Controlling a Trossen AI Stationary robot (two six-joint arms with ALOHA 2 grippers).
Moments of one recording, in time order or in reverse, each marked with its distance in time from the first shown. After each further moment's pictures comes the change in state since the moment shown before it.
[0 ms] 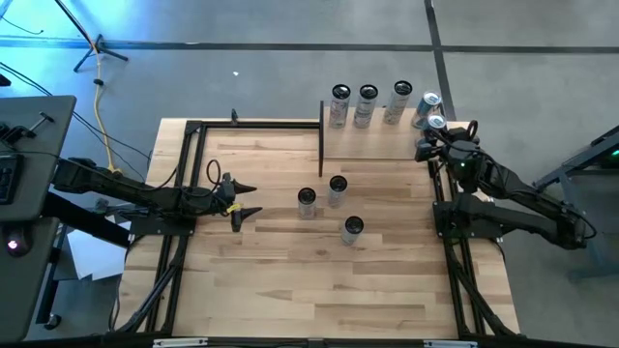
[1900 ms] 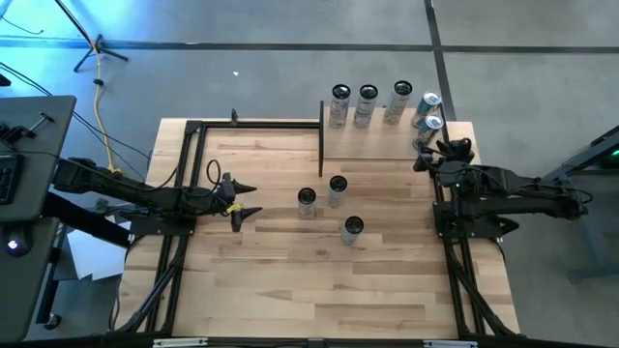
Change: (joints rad) left arm 0.000 0.000 0.000 0.000 0.000 0.000; right arm 0.390 0.009 0.002 -0.207 0.266 0.468
